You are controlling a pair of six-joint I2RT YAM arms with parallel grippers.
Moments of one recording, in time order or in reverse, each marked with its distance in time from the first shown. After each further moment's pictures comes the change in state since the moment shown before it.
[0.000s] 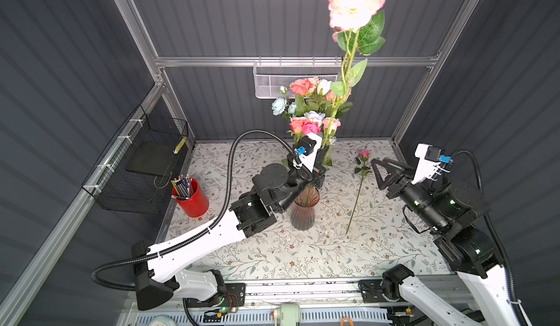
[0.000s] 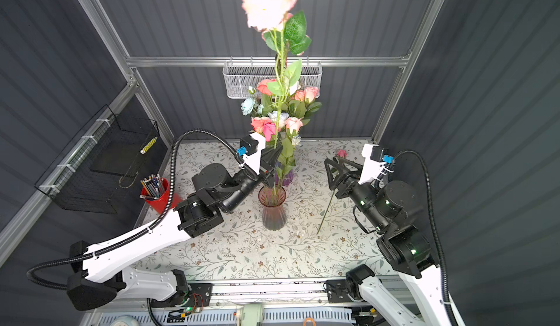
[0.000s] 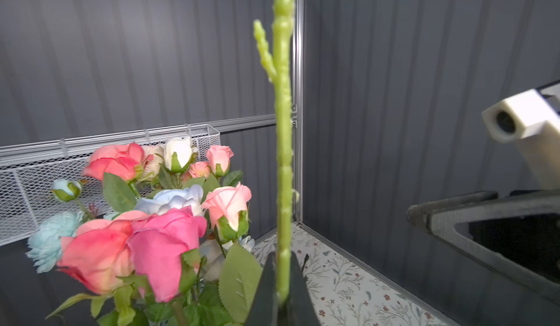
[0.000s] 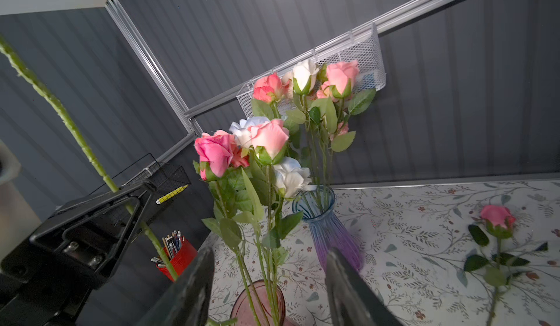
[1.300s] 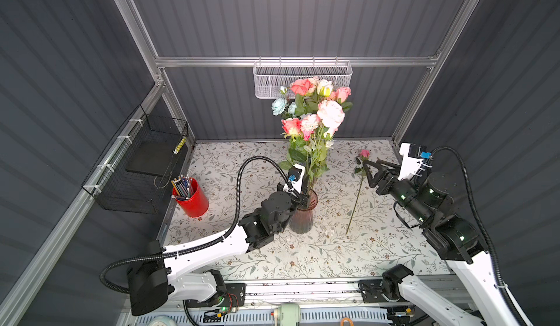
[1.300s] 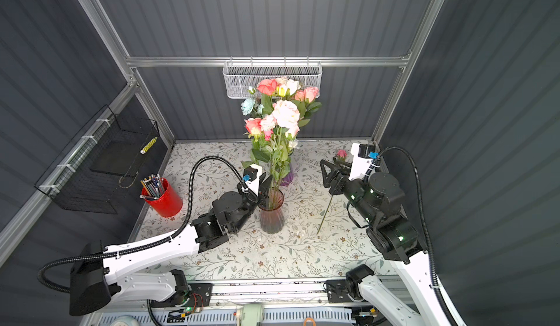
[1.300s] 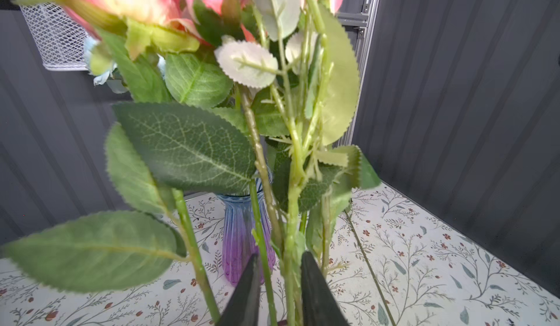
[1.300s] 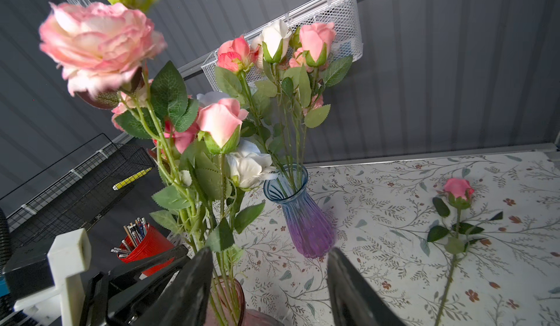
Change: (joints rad) left arm 0.028 -0.073 -0.451 0.159 -0.174 -0.151; right arm 0.000 0.066 -0.031 -0.025 0.049 -0.039
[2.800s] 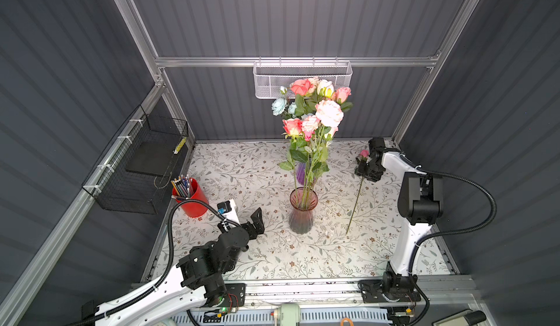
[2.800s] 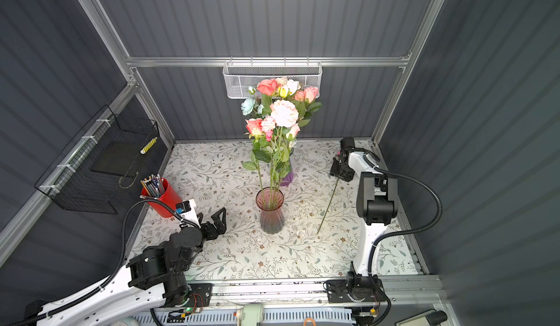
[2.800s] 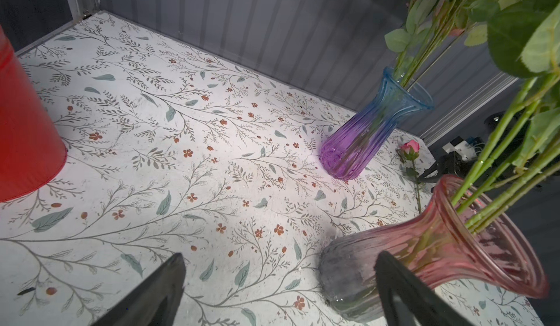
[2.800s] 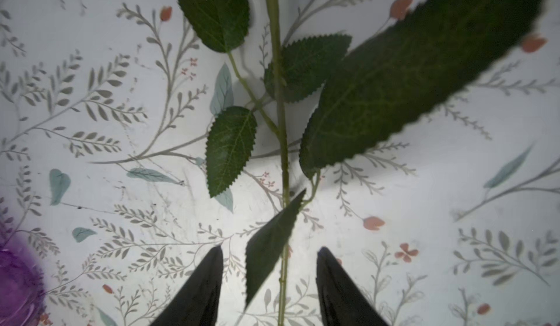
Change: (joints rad) left arm 0.000 -0.703 -0.359 -0.816 -0.254 -0.751; right arm -0.437 1.335 0.500 -0.335 -0.009 -0.050
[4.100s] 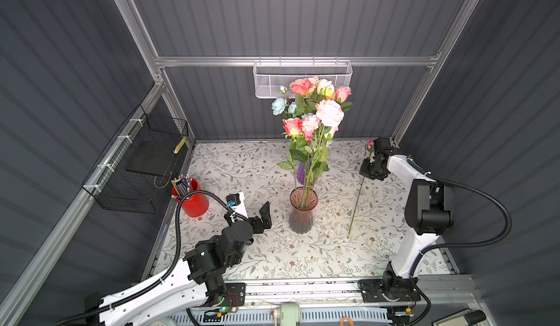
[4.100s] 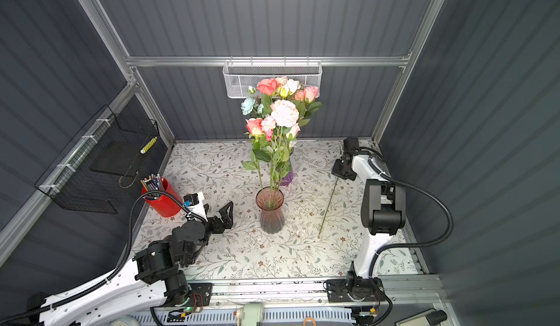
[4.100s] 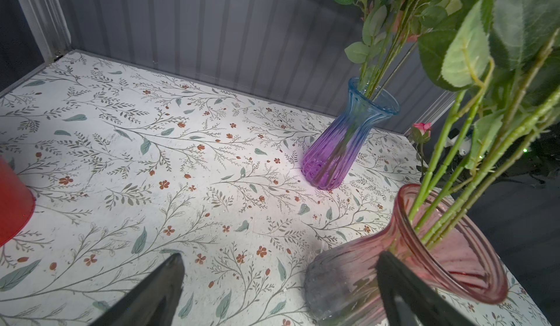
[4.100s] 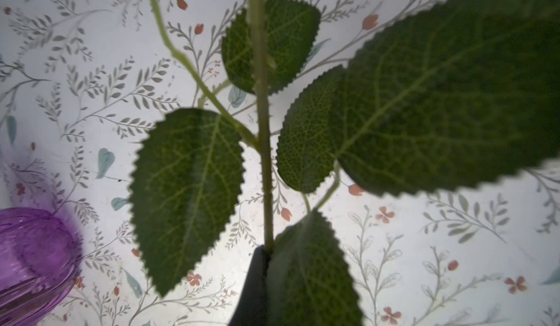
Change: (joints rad) left arm 0.000 0.075 0.062 0.145 0.035 0.175; right arm -0.007 -0.205 -0.166 0.108 -0.024 0.013
